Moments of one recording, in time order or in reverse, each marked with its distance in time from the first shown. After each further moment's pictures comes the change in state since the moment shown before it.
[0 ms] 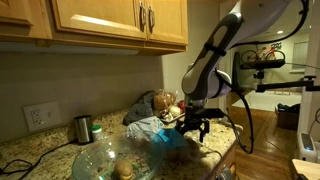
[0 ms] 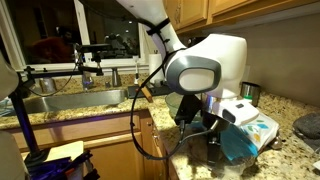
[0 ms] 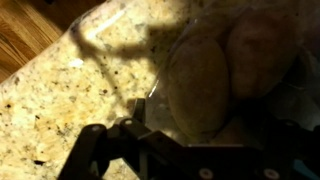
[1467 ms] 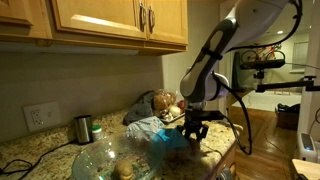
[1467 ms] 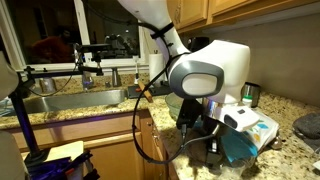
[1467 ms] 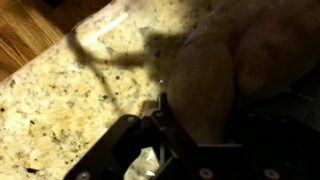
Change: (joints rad) arm 0.003 0.036 -0.005 0.026 0.010 -0.030 -0.035
